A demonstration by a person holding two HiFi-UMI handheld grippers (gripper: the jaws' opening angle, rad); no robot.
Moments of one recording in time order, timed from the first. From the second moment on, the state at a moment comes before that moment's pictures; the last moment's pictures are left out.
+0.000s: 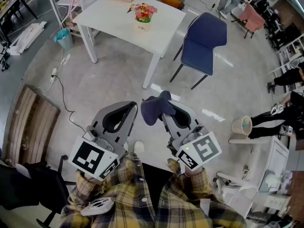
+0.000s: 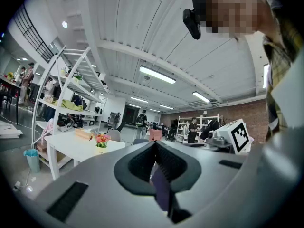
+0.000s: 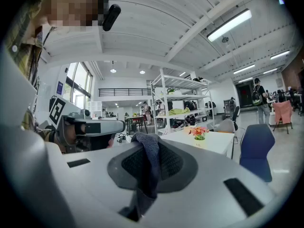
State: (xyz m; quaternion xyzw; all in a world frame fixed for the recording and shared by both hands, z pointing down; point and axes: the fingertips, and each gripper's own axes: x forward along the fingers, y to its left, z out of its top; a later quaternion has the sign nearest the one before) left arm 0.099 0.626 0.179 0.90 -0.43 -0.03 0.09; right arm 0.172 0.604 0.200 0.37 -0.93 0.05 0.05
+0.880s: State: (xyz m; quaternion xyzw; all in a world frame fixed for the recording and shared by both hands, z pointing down) left arm 0.125 0.630 0.193 0.88 -0.46 -0.02 0.08; right arm 0.201 0.612 0.205 0.35 -0.93 0.06 0.03
